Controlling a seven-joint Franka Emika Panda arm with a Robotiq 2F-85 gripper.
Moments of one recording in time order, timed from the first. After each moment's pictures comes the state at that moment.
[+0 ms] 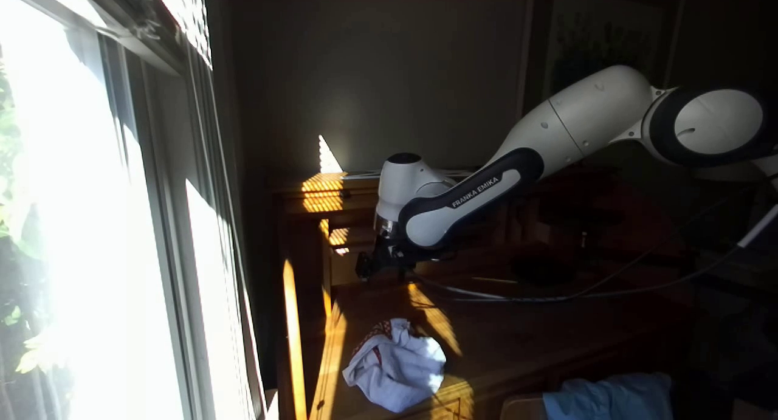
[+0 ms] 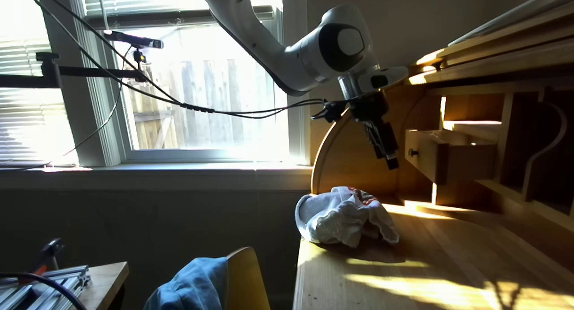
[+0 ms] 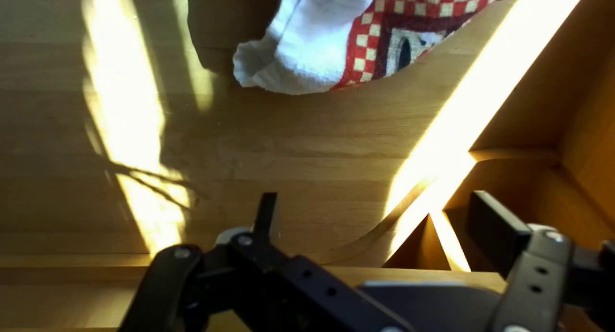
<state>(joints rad) 0.29 0.60 0.00 -1.54 -0.31 2.42 0.83</state>
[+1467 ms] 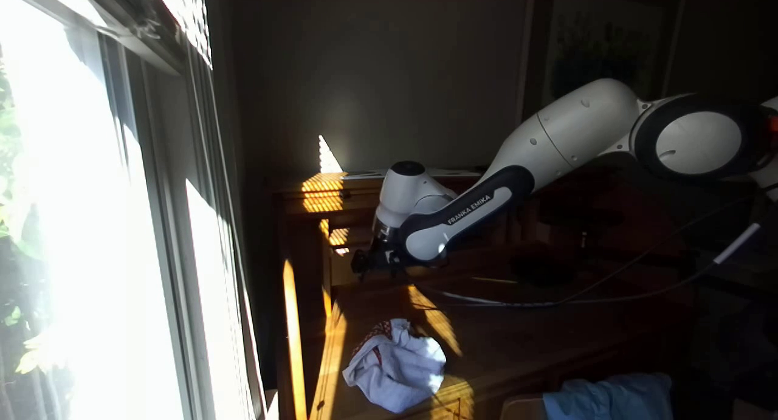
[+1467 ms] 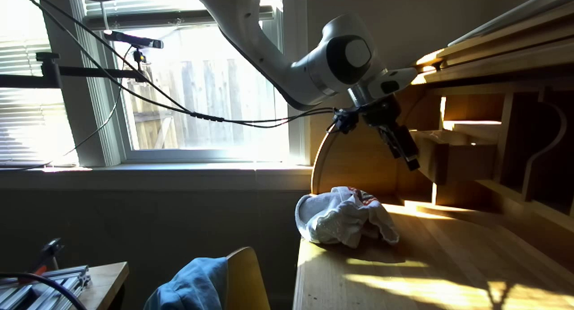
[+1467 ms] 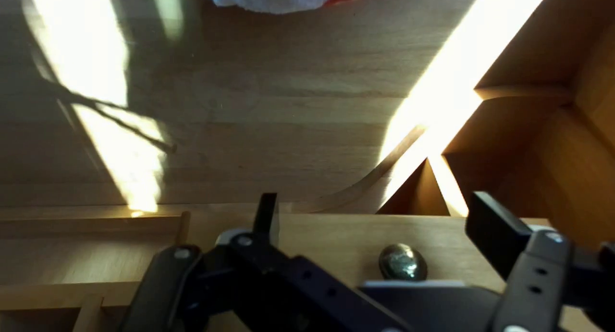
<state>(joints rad) 0.37 0.66 -0.14 -1.51 -0.32 2.59 0.84</state>
